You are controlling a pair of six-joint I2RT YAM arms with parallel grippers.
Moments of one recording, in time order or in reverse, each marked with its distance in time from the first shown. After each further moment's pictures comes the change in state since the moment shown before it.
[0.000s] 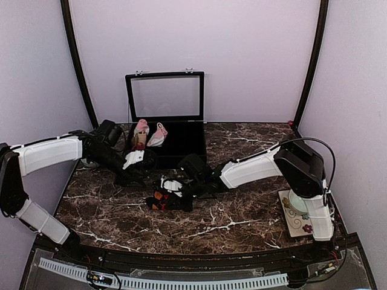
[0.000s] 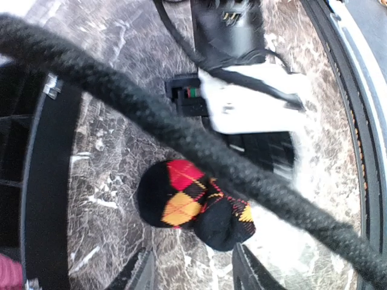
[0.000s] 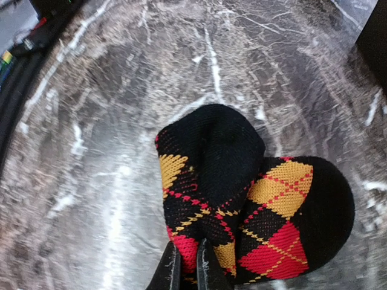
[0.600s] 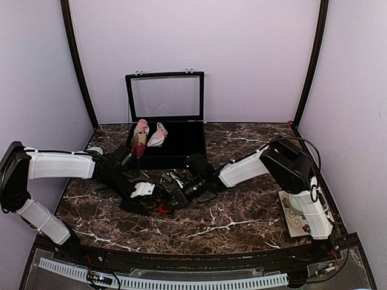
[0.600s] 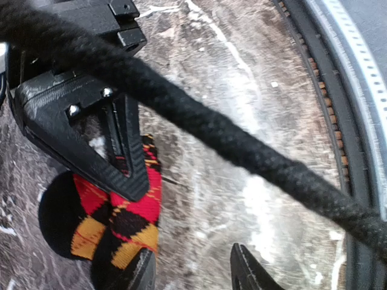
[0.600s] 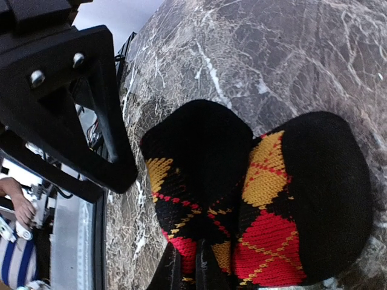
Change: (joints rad) left arm -0.168 0.014 -0.207 0.089 -0.051 0.035; right arm -0.094 0.136 0.020 0.200 -0.402 0.700
